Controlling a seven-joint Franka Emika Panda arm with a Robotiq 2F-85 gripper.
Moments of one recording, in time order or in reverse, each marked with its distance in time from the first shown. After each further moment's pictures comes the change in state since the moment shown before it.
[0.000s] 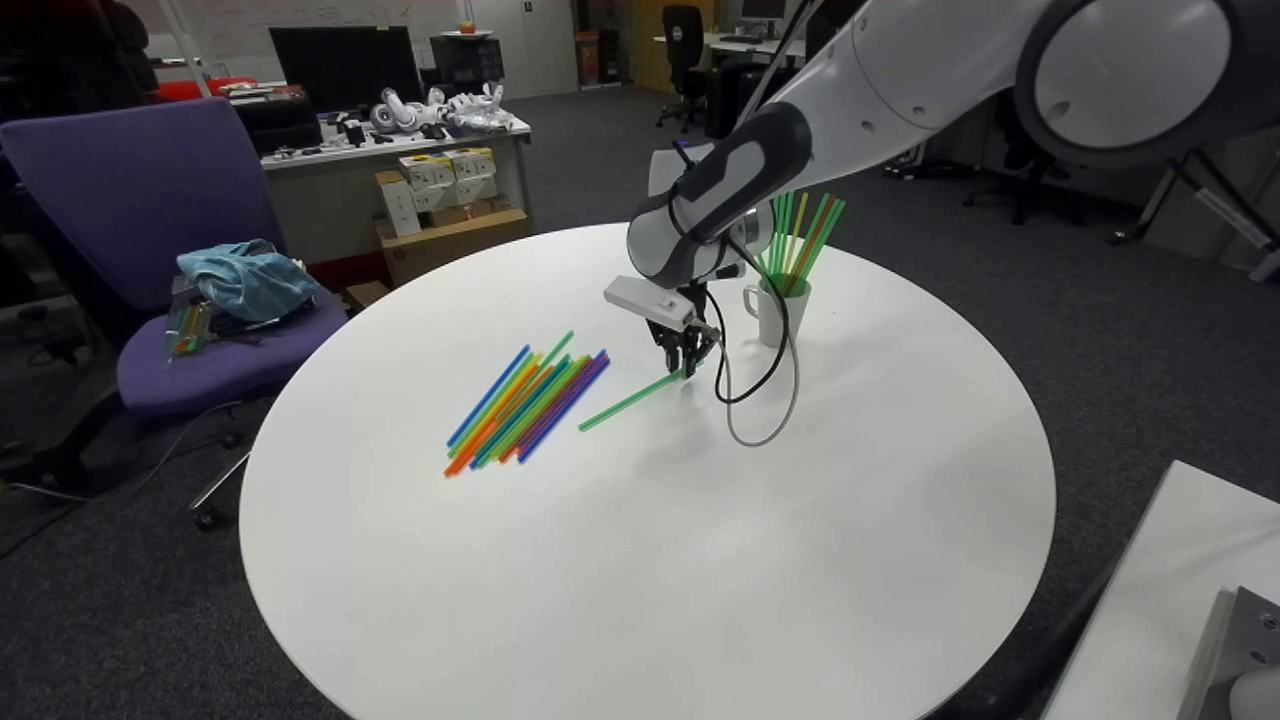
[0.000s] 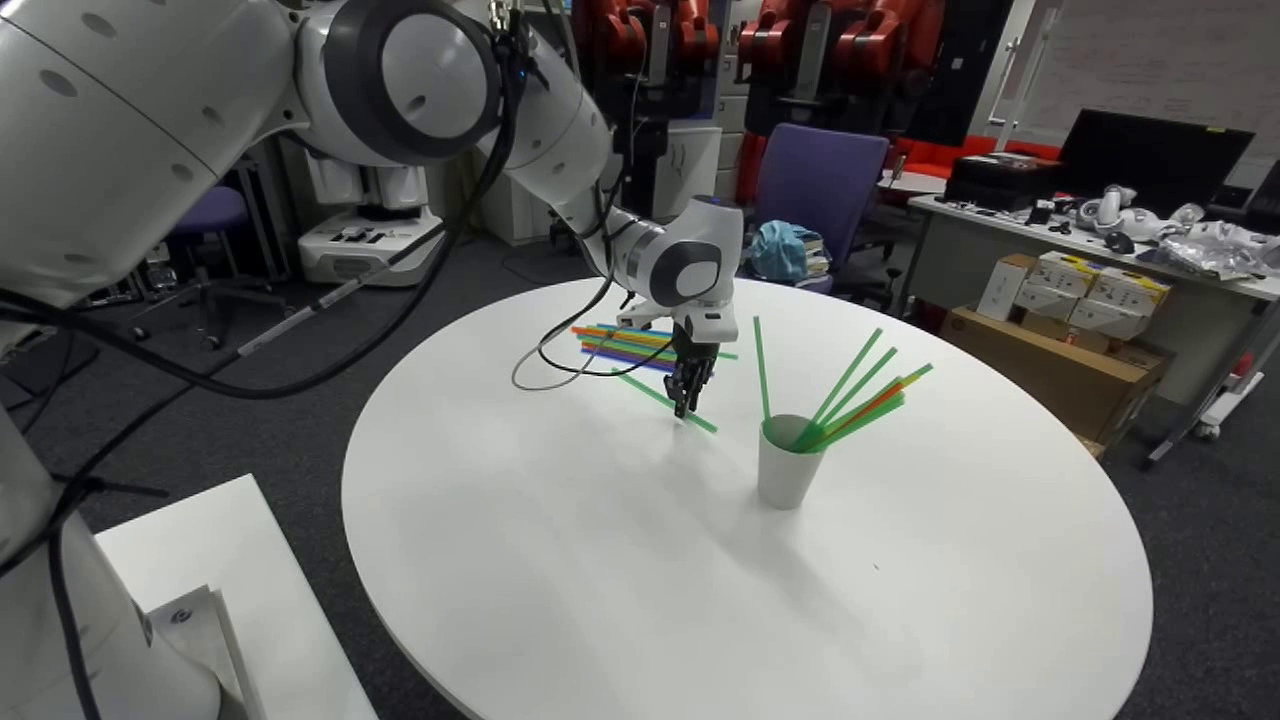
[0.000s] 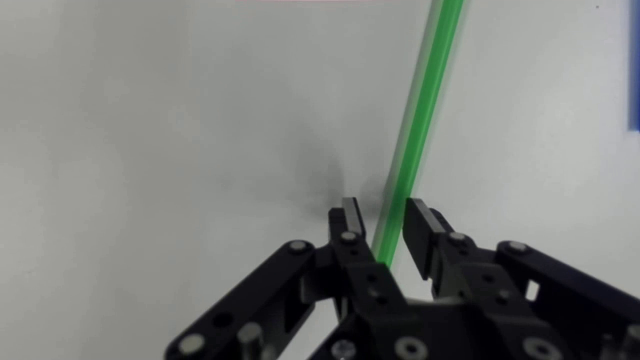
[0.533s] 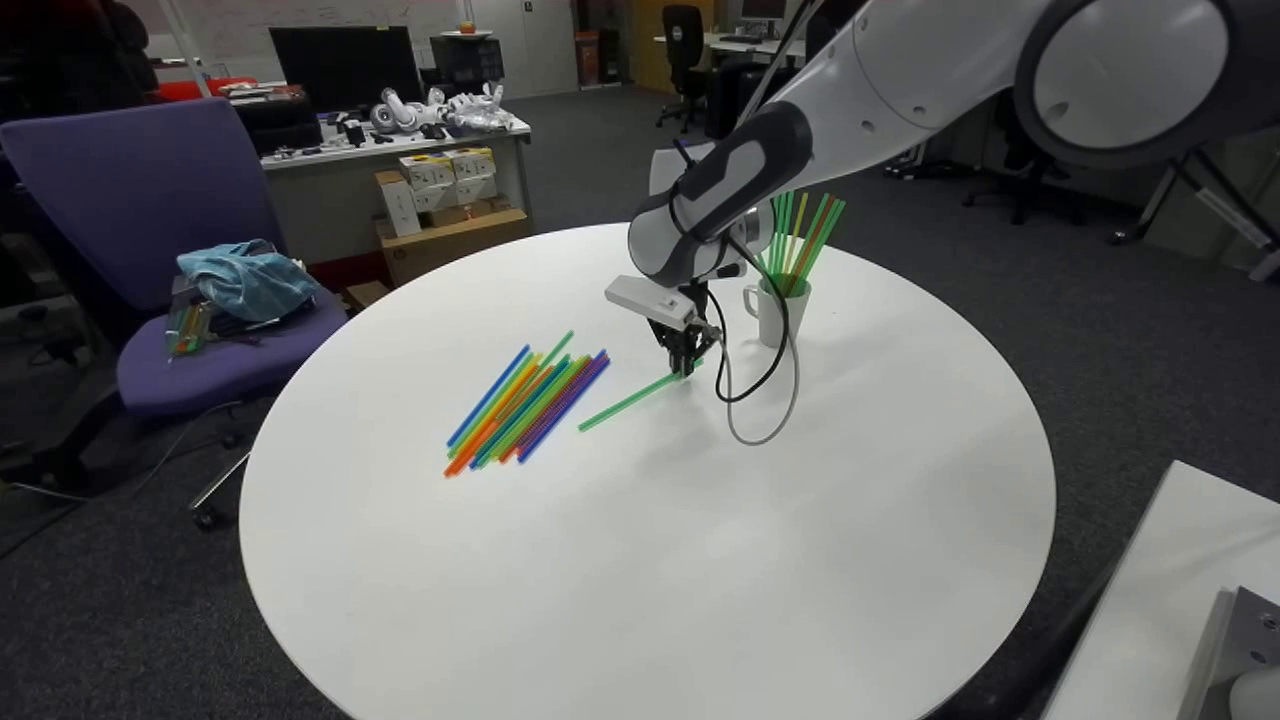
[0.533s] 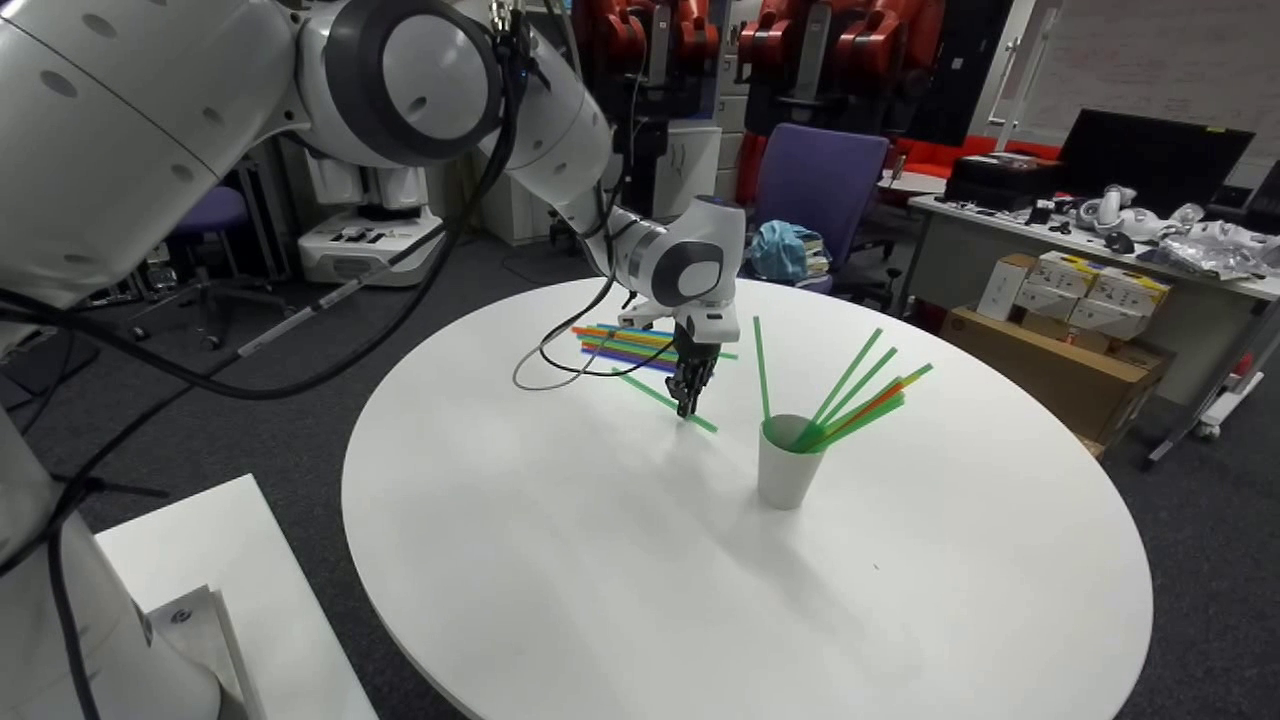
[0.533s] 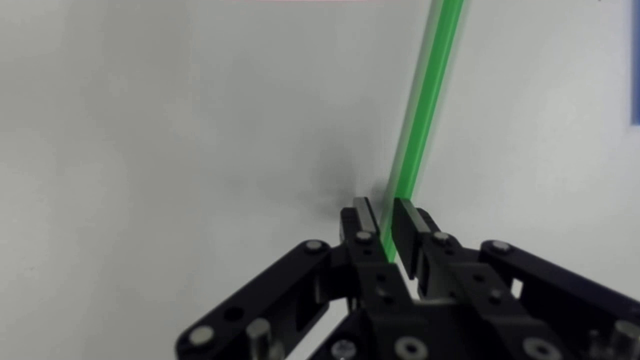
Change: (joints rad) arm -0.004 0.002 0.000 0.005 0.000 -0.008 0.000
